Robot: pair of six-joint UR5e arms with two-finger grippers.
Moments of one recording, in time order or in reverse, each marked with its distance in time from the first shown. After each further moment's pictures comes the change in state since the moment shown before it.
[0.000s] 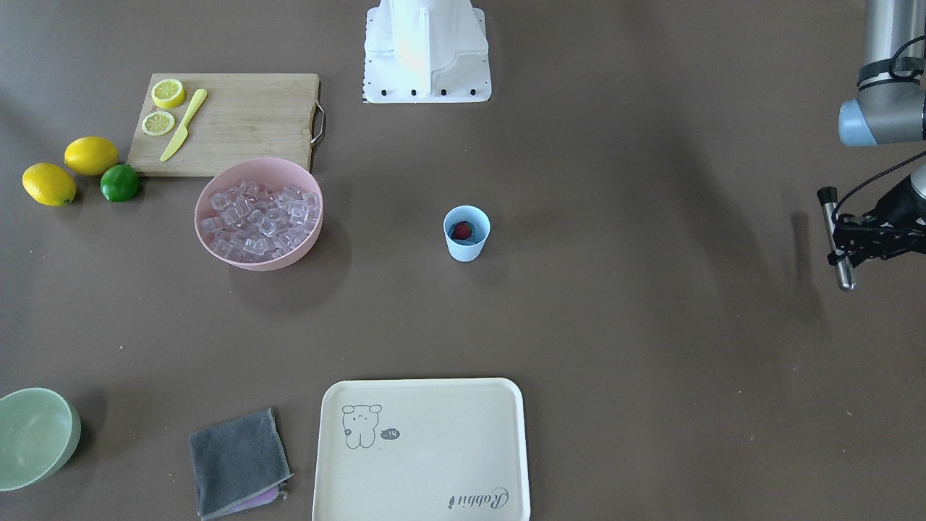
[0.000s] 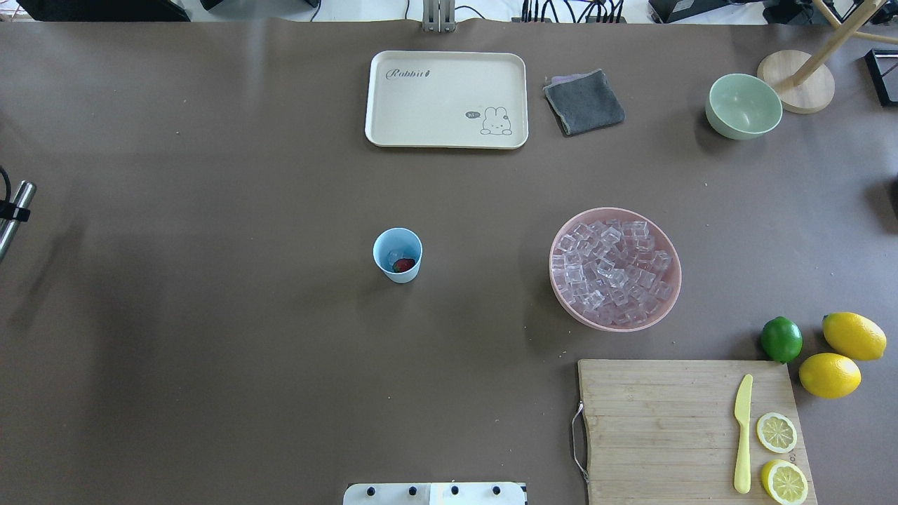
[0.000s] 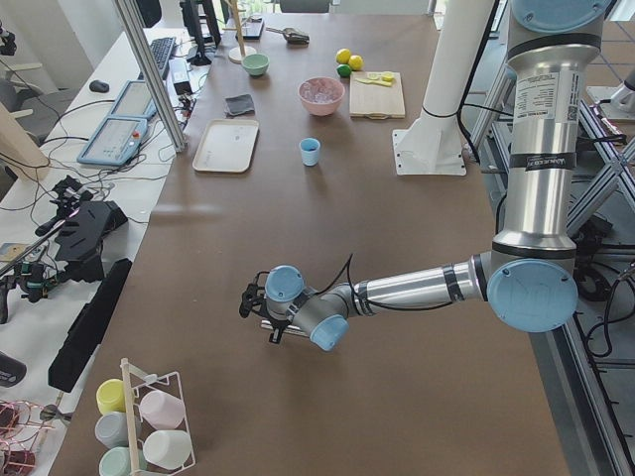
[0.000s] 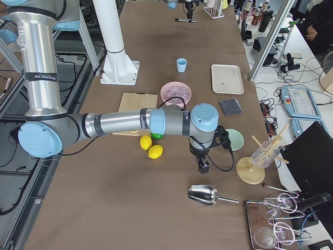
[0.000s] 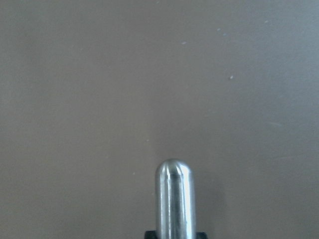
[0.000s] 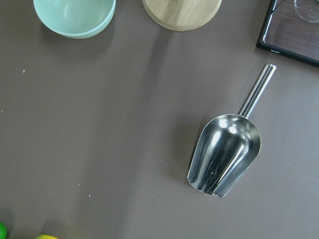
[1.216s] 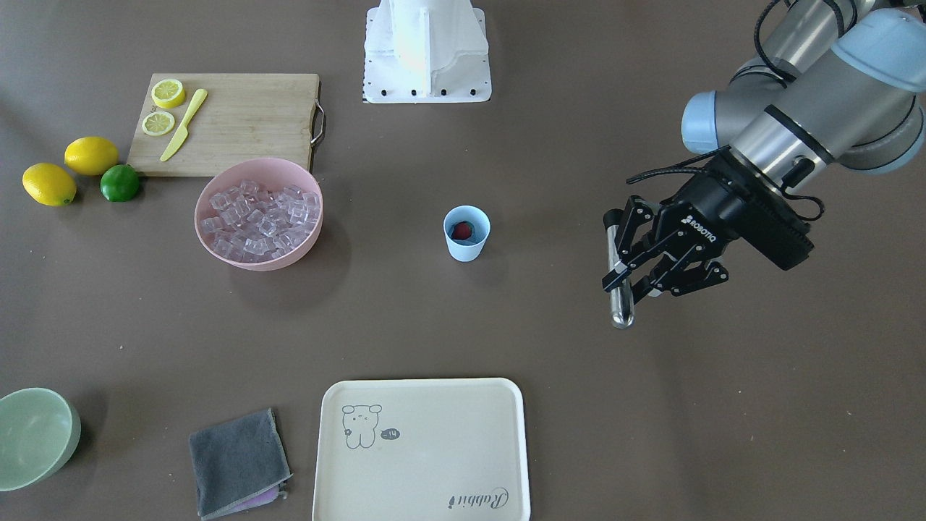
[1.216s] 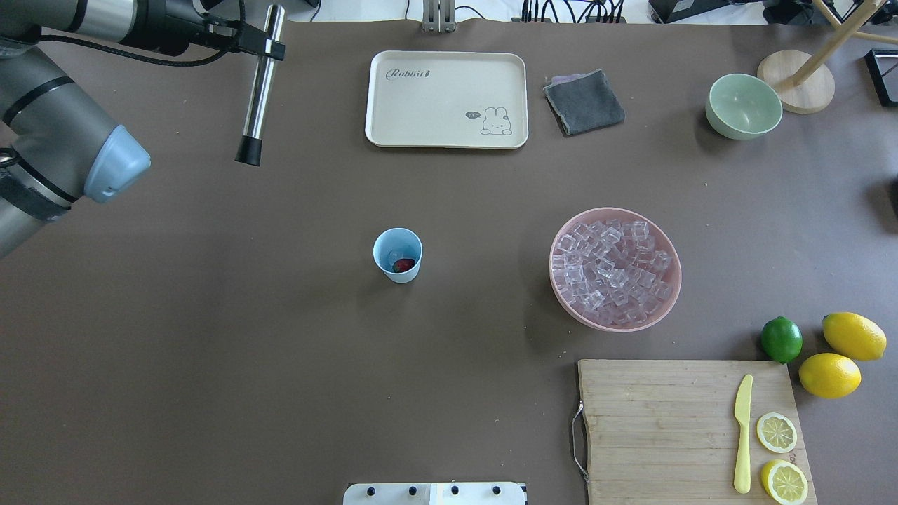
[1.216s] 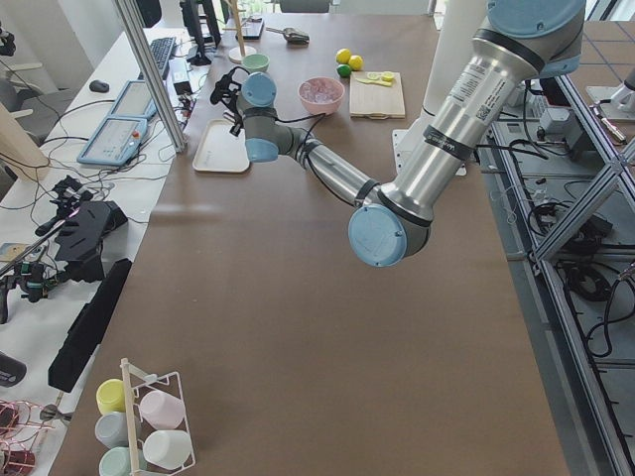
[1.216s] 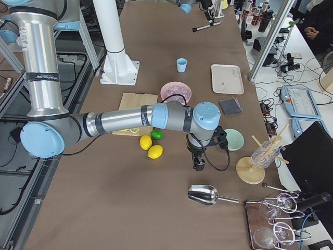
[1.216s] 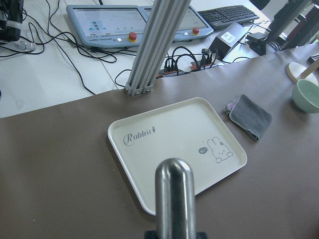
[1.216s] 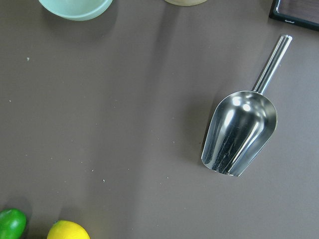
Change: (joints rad) left arm 0.196 -0.515 -0.189 -0.026 0.133 -0.532; right arm -0.021 0.007 0.008 -0.108 0.002 0.000
